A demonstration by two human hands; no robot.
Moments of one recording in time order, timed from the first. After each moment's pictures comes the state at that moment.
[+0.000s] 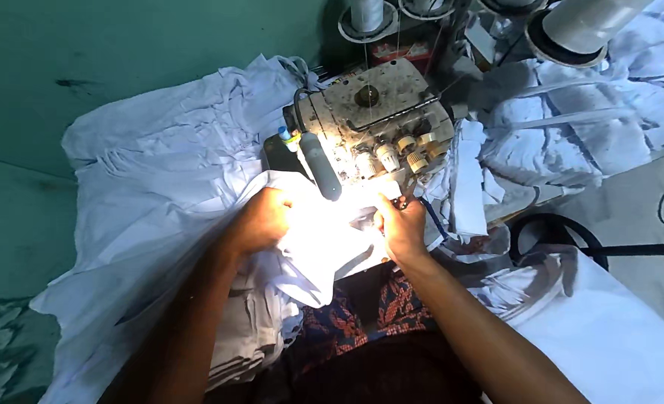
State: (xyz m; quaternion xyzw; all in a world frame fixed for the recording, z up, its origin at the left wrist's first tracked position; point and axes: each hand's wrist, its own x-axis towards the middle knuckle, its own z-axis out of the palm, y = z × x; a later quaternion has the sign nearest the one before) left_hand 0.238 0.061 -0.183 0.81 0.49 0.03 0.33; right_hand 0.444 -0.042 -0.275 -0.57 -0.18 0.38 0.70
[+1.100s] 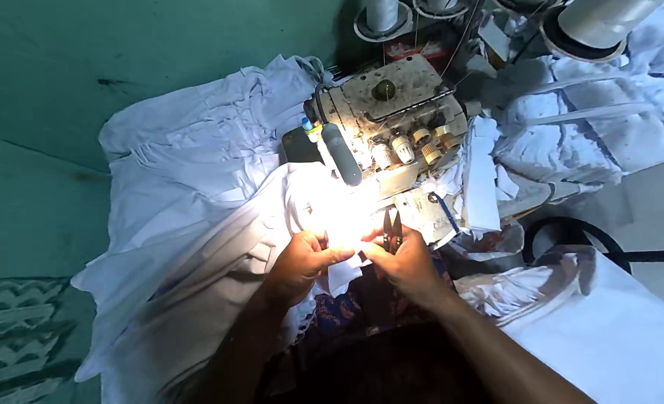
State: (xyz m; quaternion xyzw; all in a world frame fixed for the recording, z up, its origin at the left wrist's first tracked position) left_hand 0.232 -0.026 -0.216 0.48 0.42 0.22 0.74; right_hand 0.417 -0.108 -0.238 -0.55 -0.38 0.49 0.56
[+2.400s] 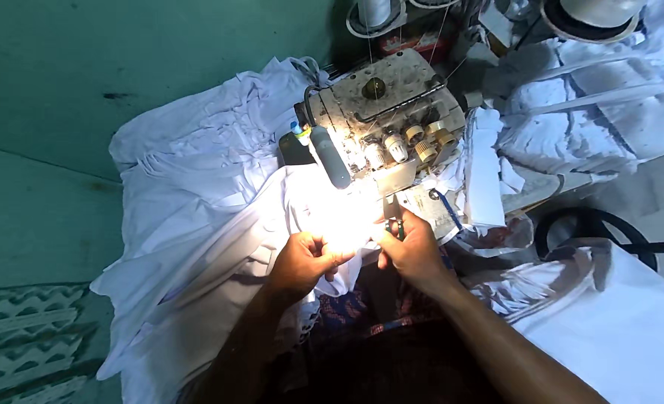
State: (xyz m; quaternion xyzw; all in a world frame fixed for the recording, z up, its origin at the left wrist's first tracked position) left_hand 0.231 -0.025 -0.217 0.61 0.43 0.21 0.63; right_hand 0.431 -0.098 -0.243 -0.56 -0.34 0.48 0.58
